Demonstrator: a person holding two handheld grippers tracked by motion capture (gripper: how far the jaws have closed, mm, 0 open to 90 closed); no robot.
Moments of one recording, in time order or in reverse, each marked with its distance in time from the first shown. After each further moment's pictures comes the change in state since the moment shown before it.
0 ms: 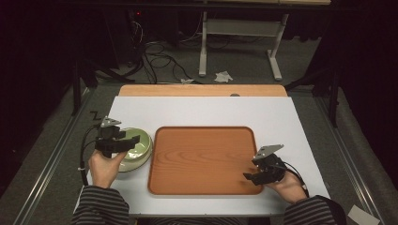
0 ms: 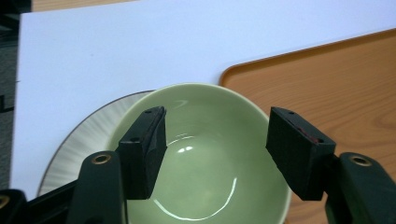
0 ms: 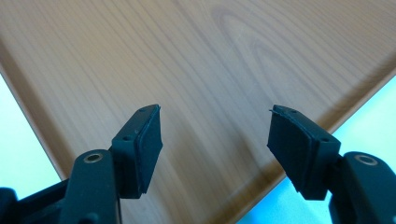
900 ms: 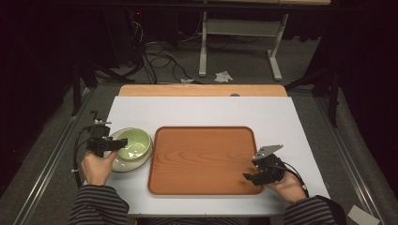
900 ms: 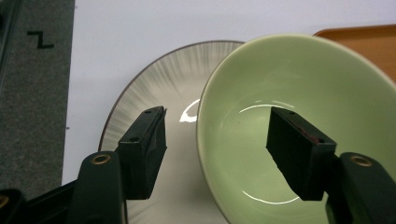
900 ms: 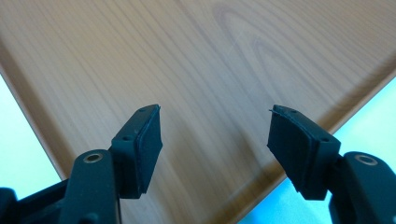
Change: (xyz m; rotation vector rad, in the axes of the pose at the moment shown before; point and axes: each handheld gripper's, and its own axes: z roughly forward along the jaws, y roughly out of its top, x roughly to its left) left arm 0.038 -0.014 0.022 0.156 0.127 -0.156; right arm 0.001 0.000 0.001 0.010 -0.003 -0.007
